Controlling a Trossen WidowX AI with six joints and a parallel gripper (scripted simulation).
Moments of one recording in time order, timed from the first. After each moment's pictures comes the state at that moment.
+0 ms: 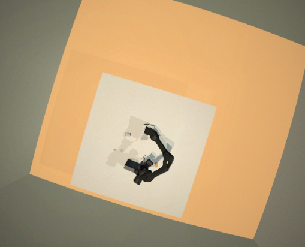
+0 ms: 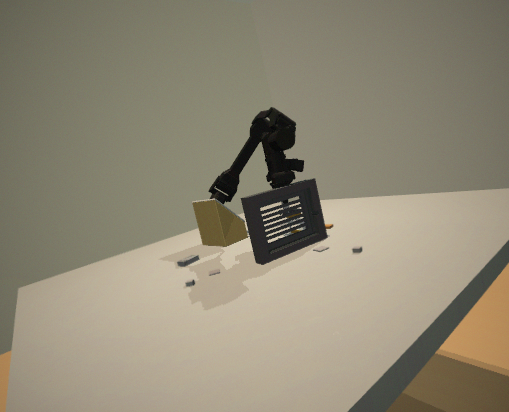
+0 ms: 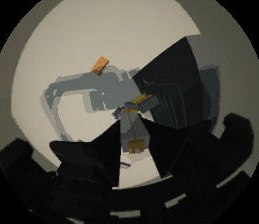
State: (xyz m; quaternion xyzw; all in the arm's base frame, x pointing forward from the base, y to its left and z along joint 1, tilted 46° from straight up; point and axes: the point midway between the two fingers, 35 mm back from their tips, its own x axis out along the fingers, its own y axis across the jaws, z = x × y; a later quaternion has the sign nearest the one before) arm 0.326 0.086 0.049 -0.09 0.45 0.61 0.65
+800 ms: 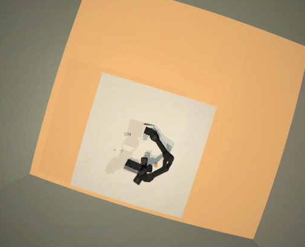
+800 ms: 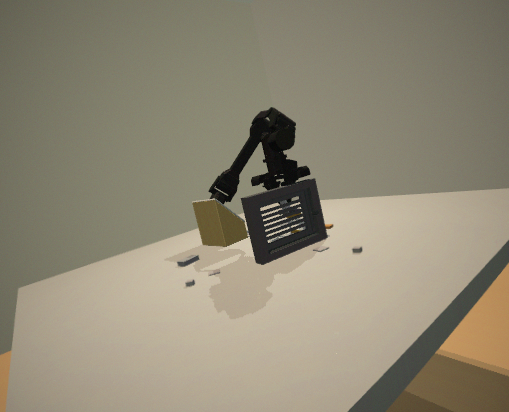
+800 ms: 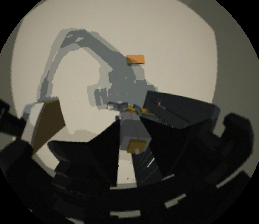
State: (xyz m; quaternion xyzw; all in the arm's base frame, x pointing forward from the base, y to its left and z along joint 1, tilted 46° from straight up) arm 0.326 0.086 0.050 -0.33 0.18 0.74 0.56
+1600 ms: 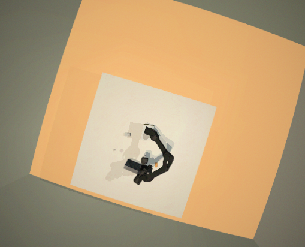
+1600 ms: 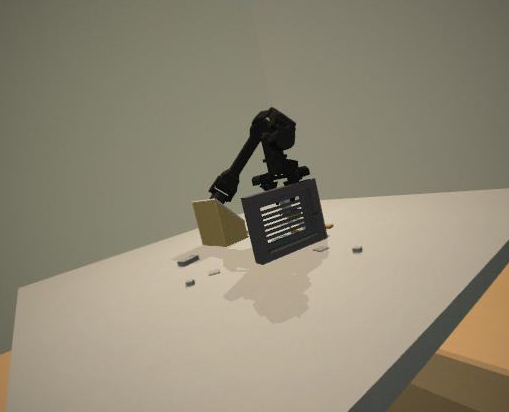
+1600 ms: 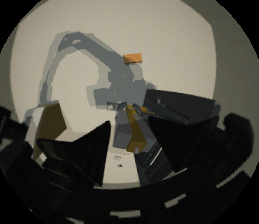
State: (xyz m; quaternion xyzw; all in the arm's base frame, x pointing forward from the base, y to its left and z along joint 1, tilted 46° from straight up) arm 0.326 0.086 0.049 -0.31 0.20 0.73 0.57
